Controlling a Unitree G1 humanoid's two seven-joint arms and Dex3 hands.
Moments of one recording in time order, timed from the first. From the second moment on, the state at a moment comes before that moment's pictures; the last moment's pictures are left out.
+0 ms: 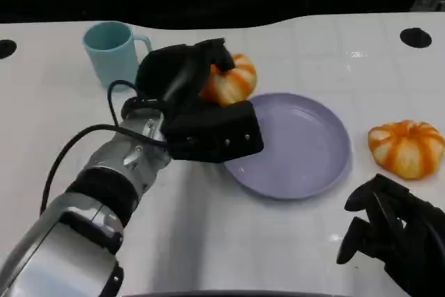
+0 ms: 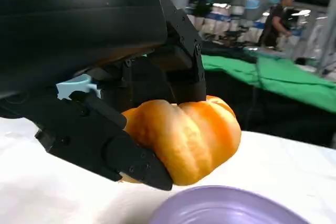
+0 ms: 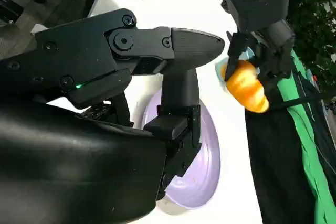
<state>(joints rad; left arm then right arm) -0.94 0.05 -0.45 1.12 0.65 -0.24 0.43 0.24 -0.05 -0.05 -0.43 0.42 0.50 0.20</state>
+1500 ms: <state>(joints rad) -1.04 -0.17 -0.56 1.25 0.66 -0.06 0.10 0.25 -0.04 -0.02 -0.45 0.41 0.48 0.20</state>
